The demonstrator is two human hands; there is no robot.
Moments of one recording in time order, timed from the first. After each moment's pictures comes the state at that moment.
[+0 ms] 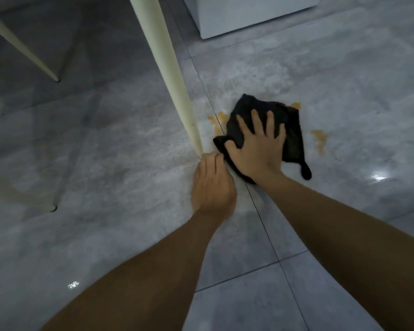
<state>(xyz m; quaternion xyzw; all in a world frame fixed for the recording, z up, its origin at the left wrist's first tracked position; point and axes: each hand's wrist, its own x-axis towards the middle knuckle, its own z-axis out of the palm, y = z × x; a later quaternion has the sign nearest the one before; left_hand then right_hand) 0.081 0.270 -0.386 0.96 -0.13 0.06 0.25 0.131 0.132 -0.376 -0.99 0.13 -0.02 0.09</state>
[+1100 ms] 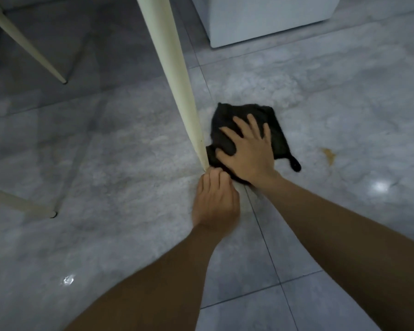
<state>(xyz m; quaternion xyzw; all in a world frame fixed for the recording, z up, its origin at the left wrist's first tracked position) 0.083 0.274 -0.380 0.96 -0.16 0.06 0.23 0.174 0.136 -0.375 -0.99 0.01 -0.04 0.12</state>
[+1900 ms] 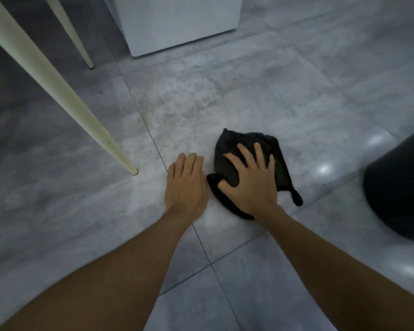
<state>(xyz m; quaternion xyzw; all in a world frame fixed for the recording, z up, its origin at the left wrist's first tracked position) 0.077 0.189 -0.372 0.95 -0.25 -0.04 0.19 0.017 0.019 -0.375 -0.98 0.15 -0.04 0.11</state>
